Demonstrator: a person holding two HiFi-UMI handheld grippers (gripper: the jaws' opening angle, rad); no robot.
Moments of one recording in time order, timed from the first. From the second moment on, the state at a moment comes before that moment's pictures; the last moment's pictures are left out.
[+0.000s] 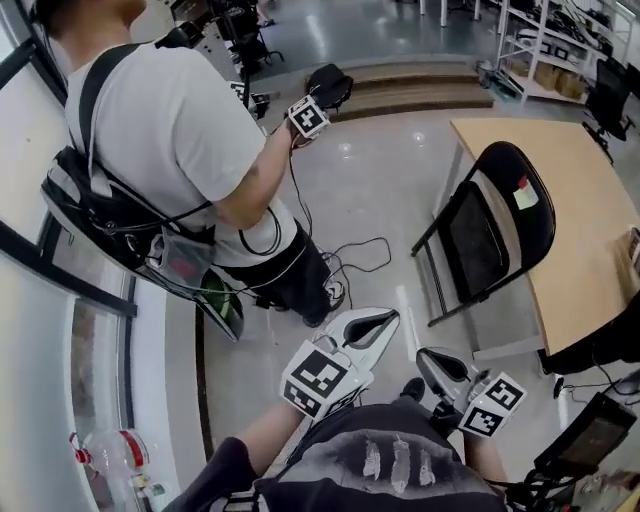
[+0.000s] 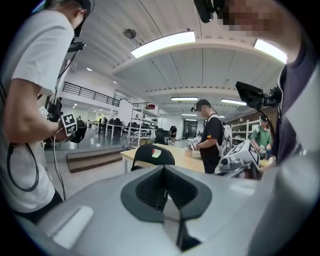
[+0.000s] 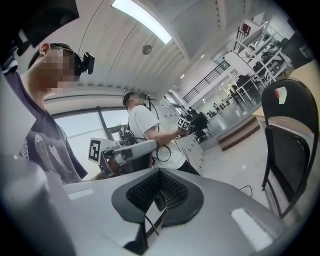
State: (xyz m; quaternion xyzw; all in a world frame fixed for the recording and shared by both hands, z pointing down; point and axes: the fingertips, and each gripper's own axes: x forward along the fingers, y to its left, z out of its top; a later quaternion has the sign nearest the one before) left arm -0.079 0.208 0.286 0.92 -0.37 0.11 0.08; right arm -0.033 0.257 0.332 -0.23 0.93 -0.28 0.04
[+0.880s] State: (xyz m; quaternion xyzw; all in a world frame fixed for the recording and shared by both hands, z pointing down) left arm 0.038 0.135 0.303 0.87 -0.45 0.18 0.08; right arm 0.090 0.164 0.349 -0.16 0.94 -0.29 0.05
